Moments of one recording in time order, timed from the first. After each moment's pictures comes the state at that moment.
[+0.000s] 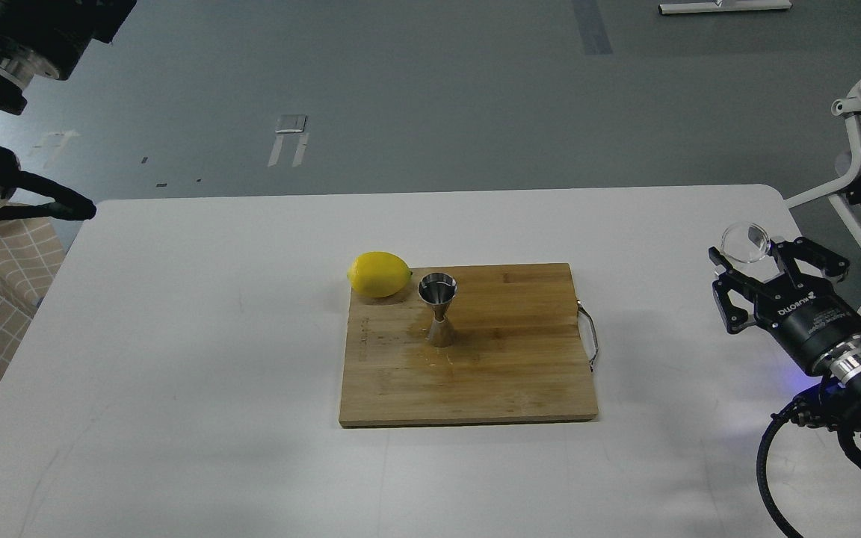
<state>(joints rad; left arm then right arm) -0.97 0.78 -0.70 -1.16 0.55 -0.05 -0.39 -0.03 -0.41 1.36 1.27 0.36 0.28 -0.17</state>
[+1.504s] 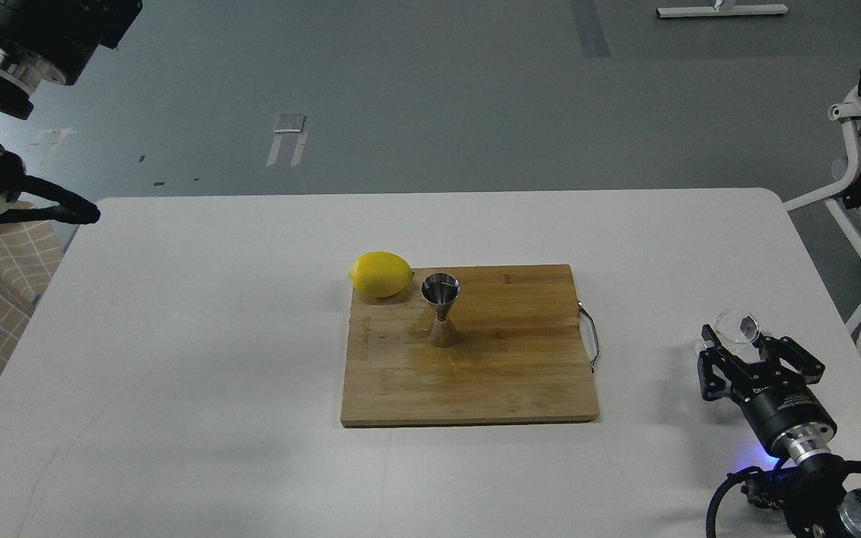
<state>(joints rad) -0.97 0.77 -0.70 -1.15 0.57 -0.05 -0.39 -0.15 -0.17 1.44 1.14 0.36 0.28 -0.11</state>
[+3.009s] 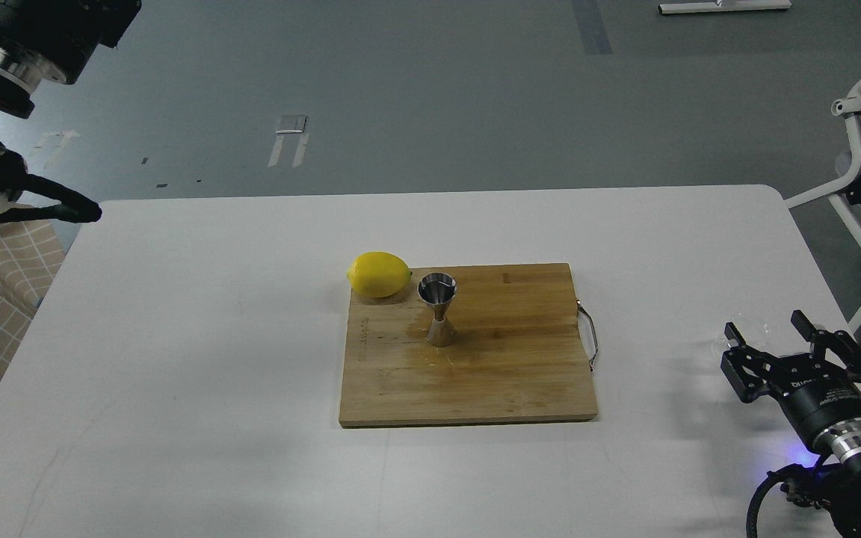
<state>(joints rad) -0.97 0.76 -0.71 -1.14 0.57 -0.06 -0.39 -0.21 -0.27 1.46 1.26 0.43 0.27 -0.13</state>
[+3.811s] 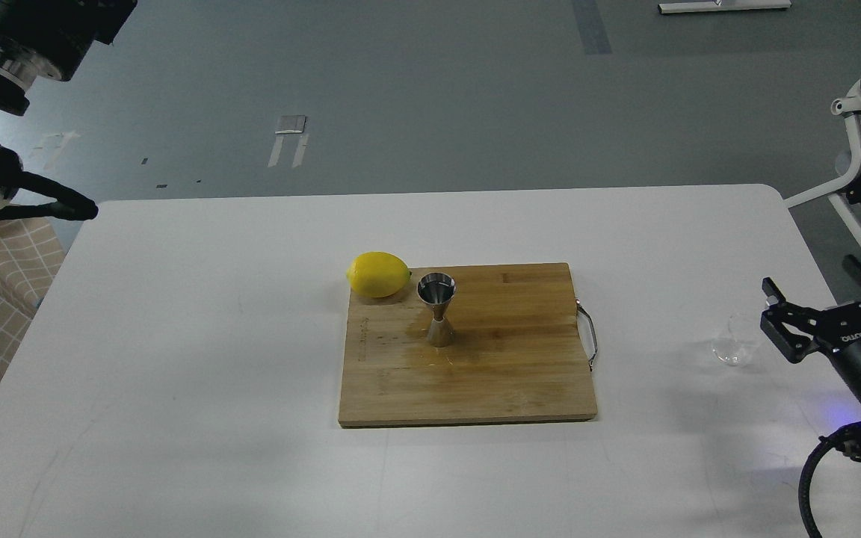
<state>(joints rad) -0.97 0.77 -0.71 -1.14 0.57 -0.06 -0.39 -0.11 -0.51 1.50 1.34 0.46 0.28 -0.14</state>
